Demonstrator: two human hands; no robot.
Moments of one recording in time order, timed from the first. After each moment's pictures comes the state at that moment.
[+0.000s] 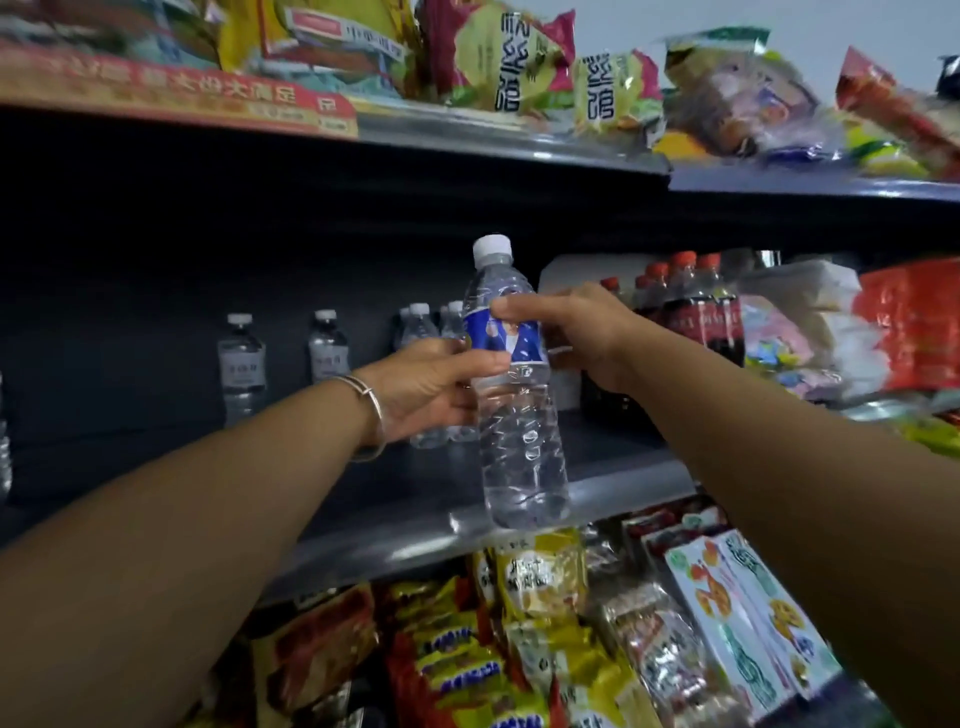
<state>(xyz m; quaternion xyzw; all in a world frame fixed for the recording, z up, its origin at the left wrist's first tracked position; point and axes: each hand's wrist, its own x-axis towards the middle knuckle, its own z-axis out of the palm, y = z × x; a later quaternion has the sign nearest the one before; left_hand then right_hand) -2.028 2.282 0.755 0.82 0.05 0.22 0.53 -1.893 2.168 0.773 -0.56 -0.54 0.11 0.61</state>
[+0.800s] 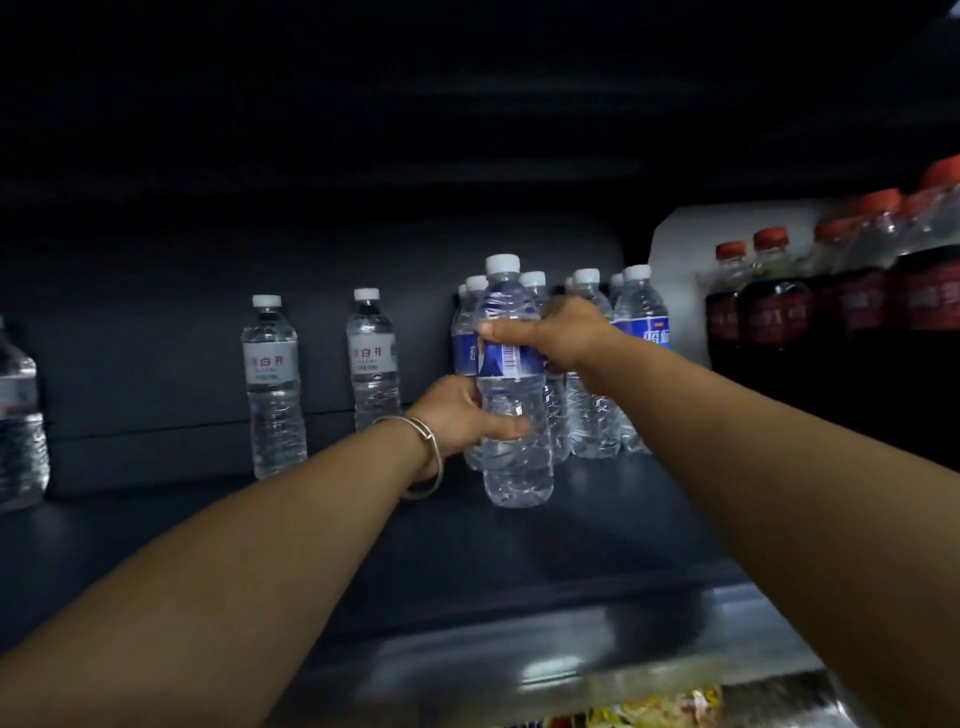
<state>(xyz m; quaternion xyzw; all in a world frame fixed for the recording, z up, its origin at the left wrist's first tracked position) -1.938 2.432 0.727 0.81 0.24 0.34 0.41 -1.814 2.374 0.775 -0.60 -0.54 0.11 0.58</state>
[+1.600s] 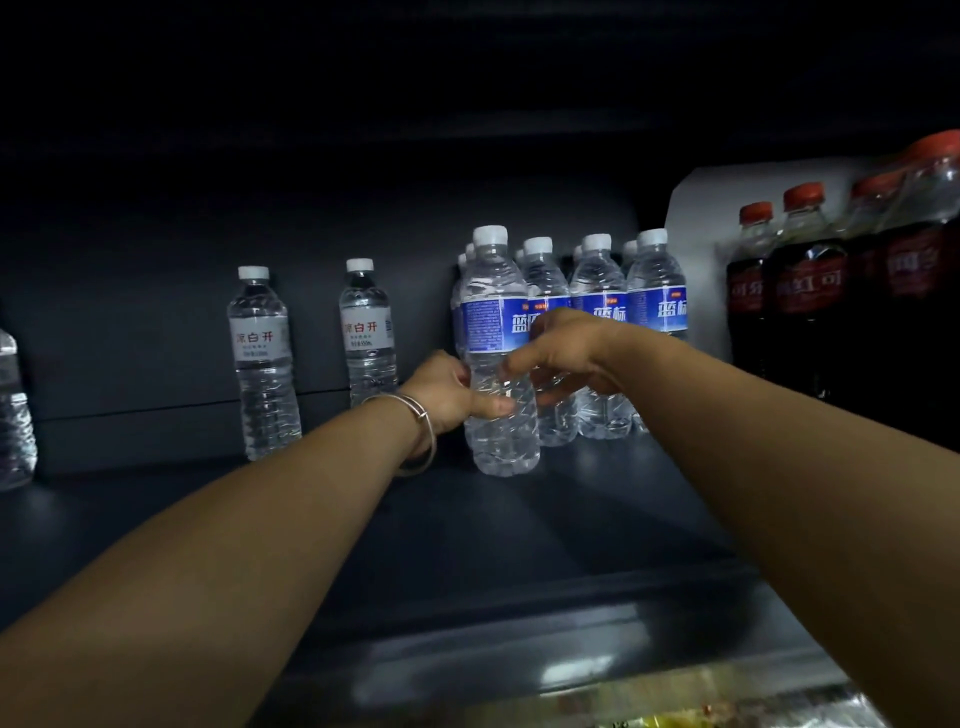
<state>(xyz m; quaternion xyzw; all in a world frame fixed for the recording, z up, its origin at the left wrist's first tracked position) -1.928 2.463 0.722 0.80 0.28 0.39 0.36 -1.797 2.396 0.757 -0.65 -0.56 0.20 0.46</state>
